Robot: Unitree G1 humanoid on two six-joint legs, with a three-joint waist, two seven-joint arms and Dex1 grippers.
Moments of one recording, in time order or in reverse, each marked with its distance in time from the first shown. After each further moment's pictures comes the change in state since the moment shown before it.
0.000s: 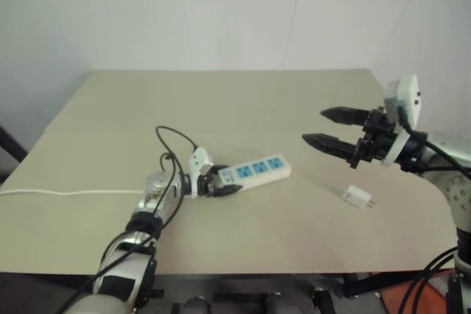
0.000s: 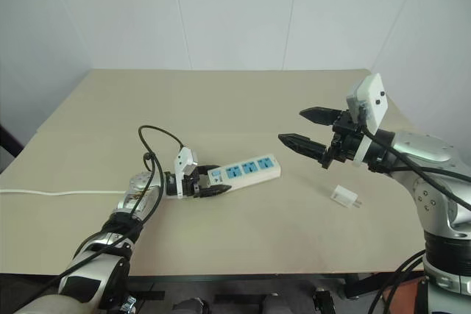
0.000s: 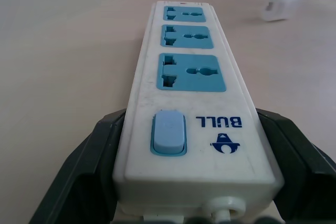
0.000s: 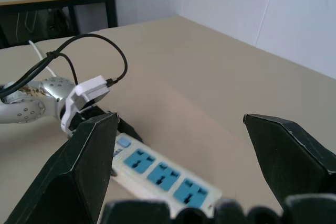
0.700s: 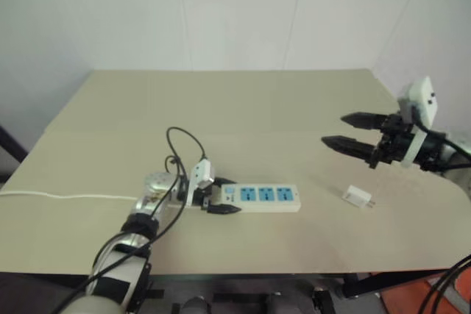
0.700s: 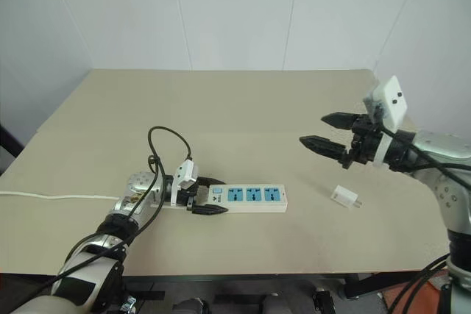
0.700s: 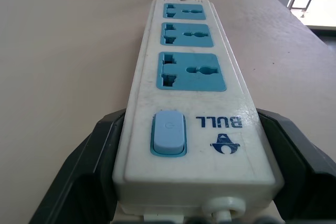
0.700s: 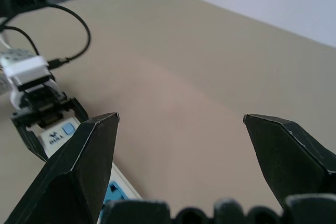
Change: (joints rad) left arm 0.015 0.027 -0.070 -0.014 -0.001 -0.073 -0.146; right arm 0.010 -0.157 0.000 0.135 -0.024 0.060 0.021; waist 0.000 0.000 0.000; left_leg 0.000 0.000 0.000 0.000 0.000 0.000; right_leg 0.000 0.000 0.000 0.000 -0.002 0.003
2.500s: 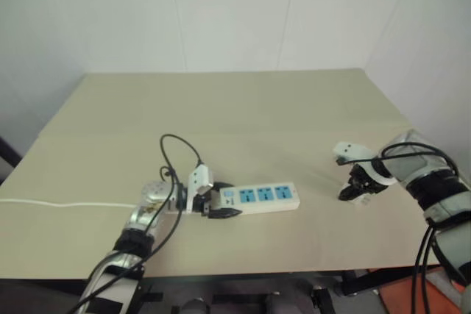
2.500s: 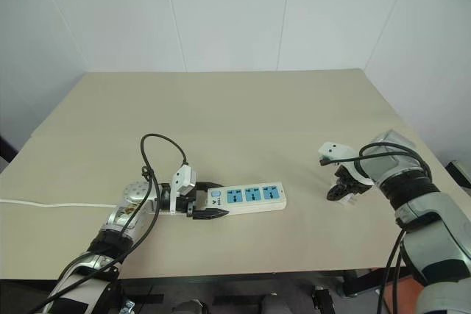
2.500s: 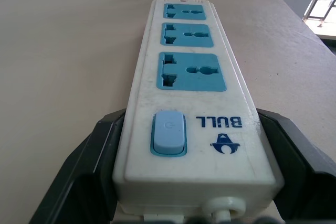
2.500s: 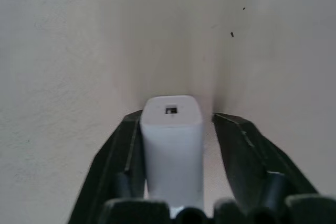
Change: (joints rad) left arm 0.141 0.020 -0.010 -0.237 -0.011 0.119 0.122; right arm -0.467 0.115 0.858 0.760 -0.879 -0.043 0.527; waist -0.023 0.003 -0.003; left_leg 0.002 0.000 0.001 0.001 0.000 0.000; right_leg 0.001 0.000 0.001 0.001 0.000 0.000
